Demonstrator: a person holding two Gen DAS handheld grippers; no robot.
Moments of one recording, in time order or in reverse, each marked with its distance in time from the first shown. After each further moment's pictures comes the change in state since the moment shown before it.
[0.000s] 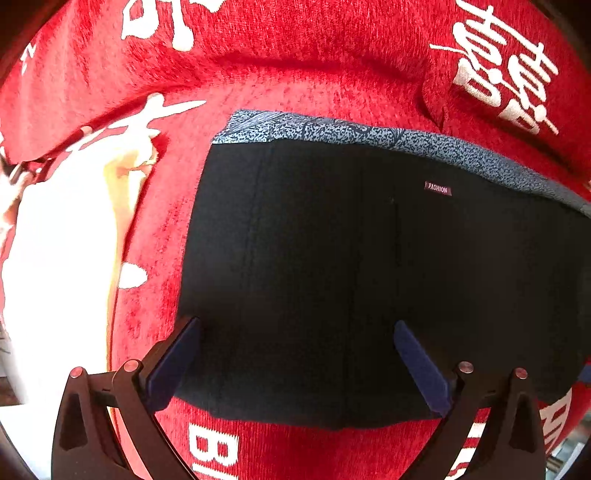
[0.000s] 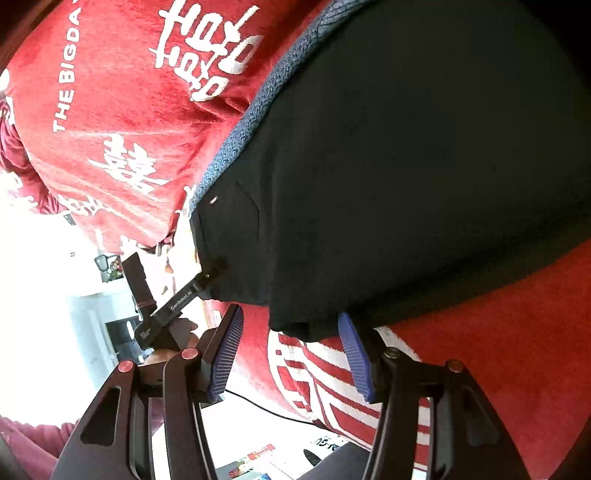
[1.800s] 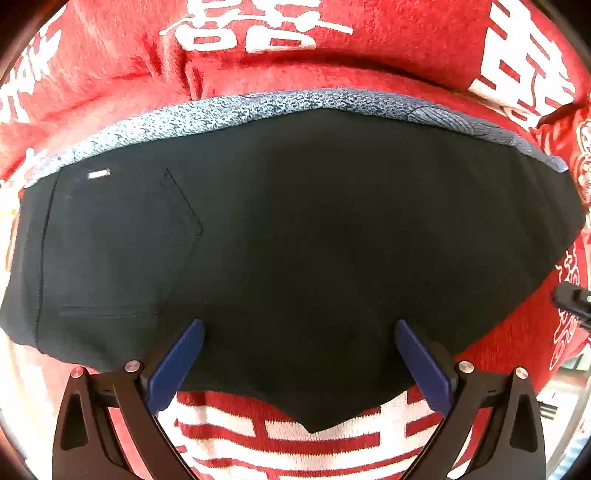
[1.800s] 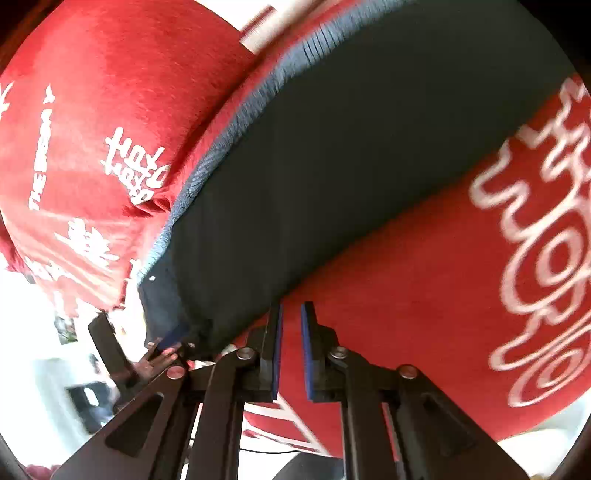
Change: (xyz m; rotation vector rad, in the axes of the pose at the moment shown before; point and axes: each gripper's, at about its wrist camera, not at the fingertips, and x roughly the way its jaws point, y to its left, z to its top) left arm -0.025 -0.215 -0.027 0.186 0.051 -0.168; right arm -0.147 -0.056 -0.003 0.074 -0.253 -0.278
